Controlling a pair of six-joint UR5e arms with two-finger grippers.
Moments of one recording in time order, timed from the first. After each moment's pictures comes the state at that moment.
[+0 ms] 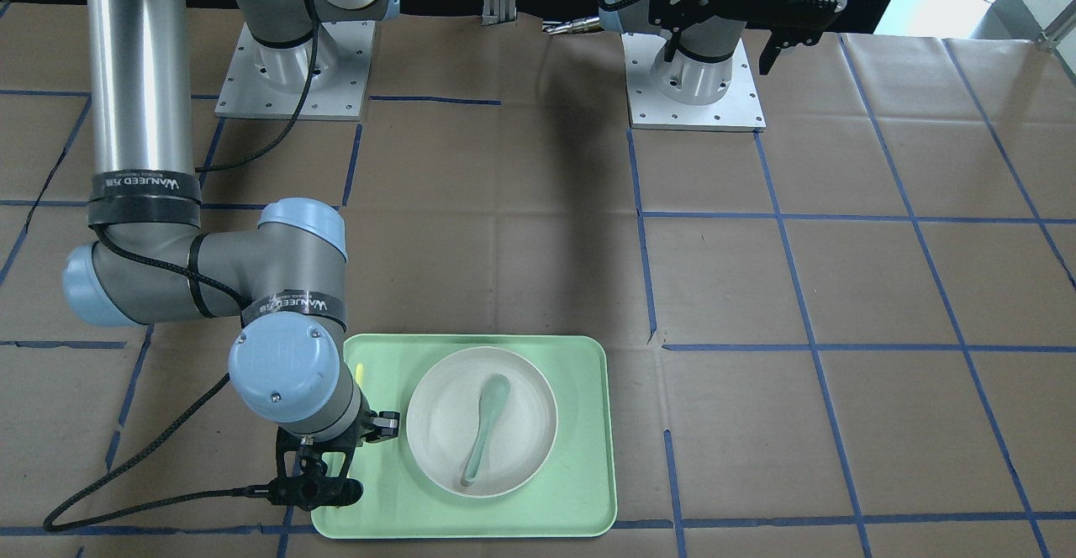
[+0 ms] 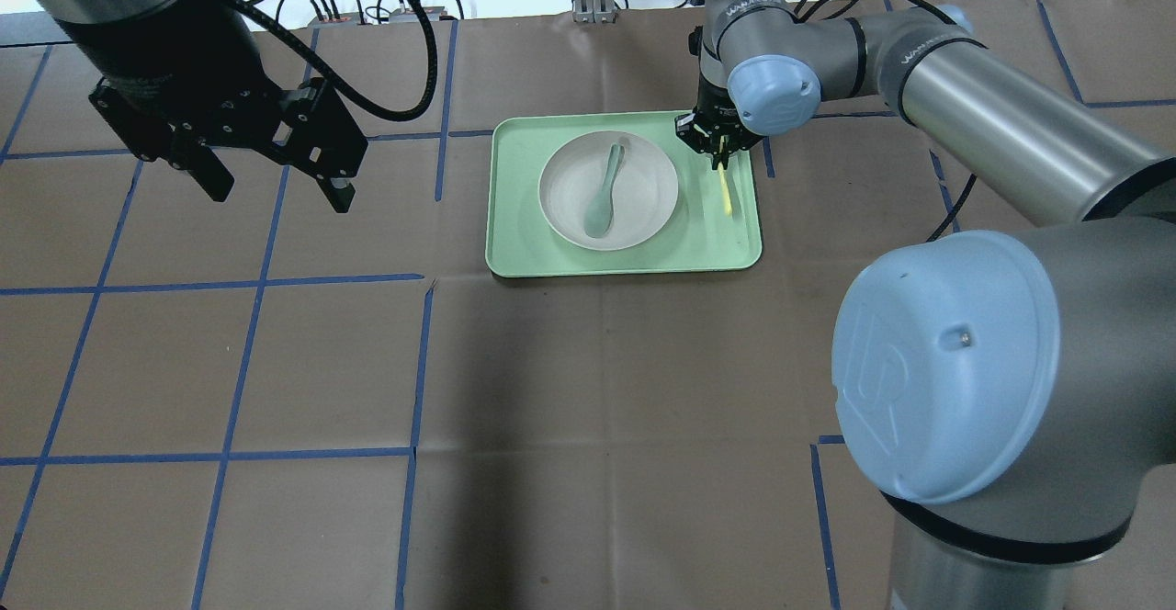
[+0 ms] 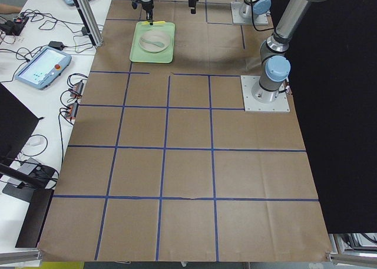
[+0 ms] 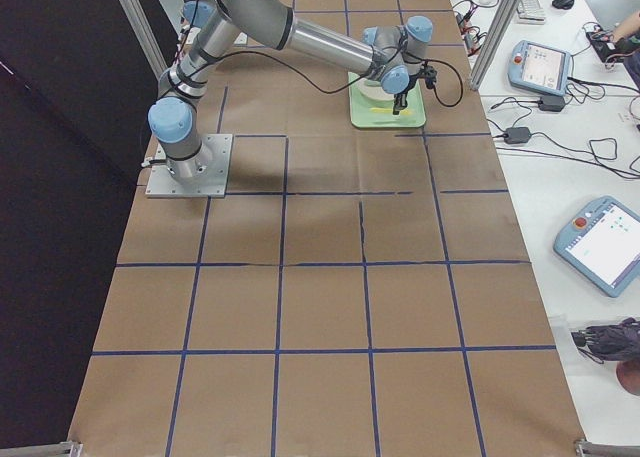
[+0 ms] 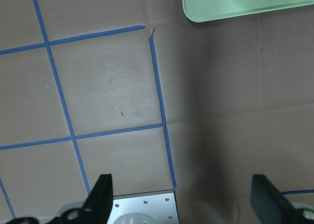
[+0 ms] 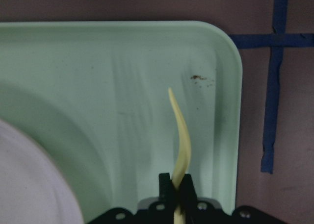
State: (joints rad) left arm -1.64 -1.51 -1.39 -1.90 1.58 0.08; right arm 1.69 -0.85 1.33 -2.02 -1.61 0.13
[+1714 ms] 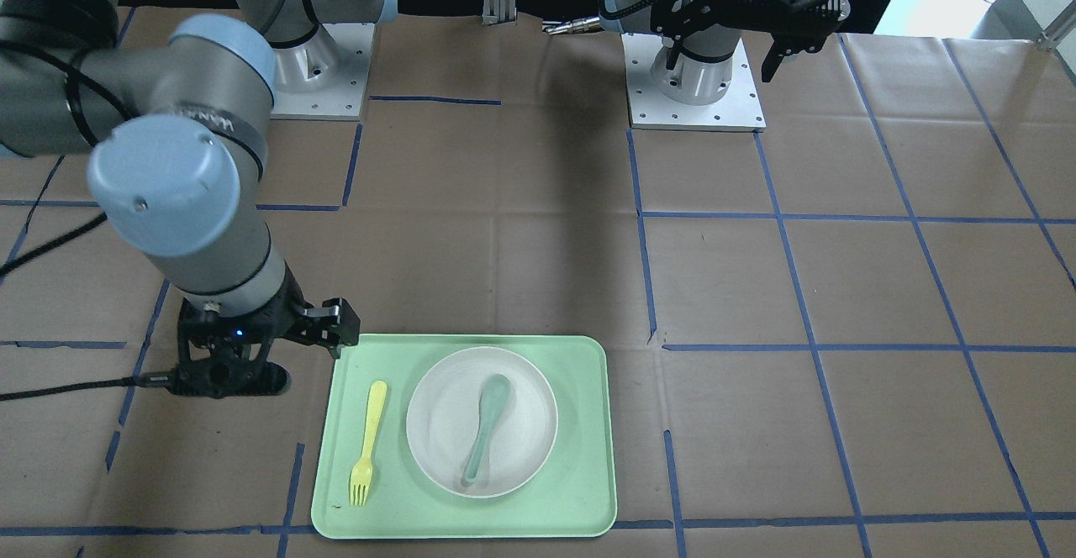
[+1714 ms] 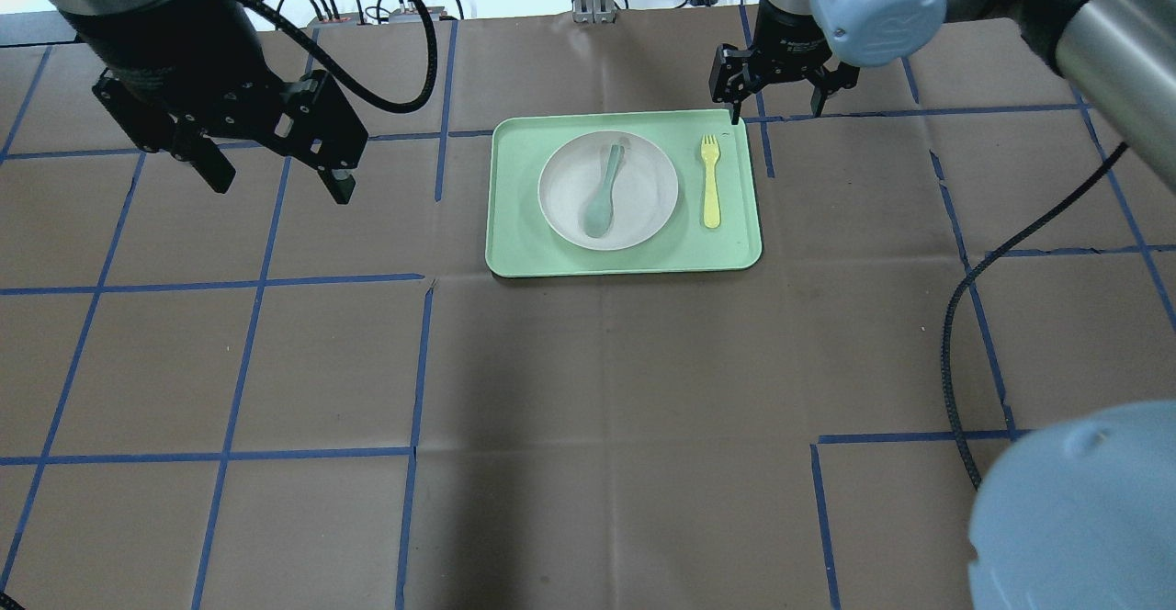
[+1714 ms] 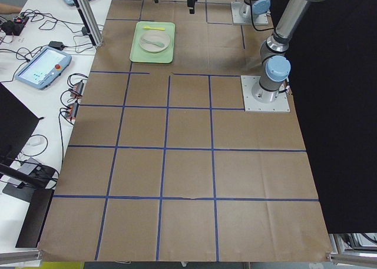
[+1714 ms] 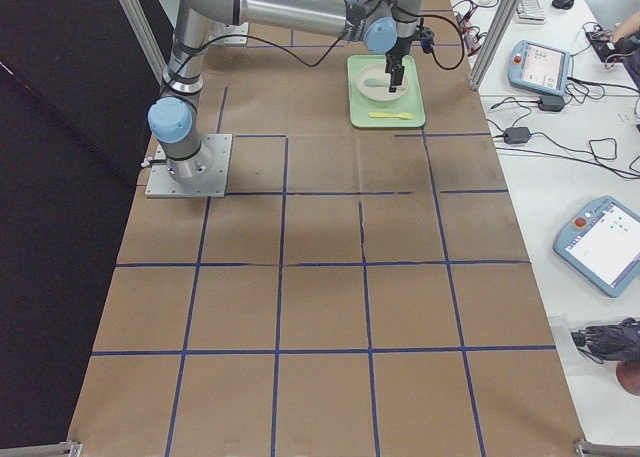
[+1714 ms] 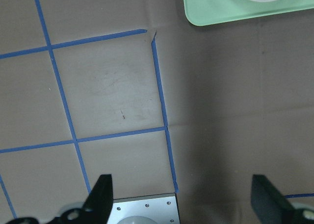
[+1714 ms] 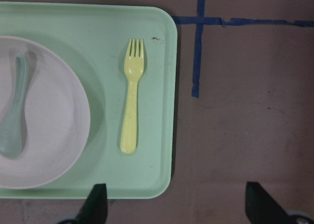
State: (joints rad) left arm -1.64 -1.53 -1.38 -1.89 1.59 0.08; right arm 1.63 -1.21 1.41 -1.77 -1.61 0.03
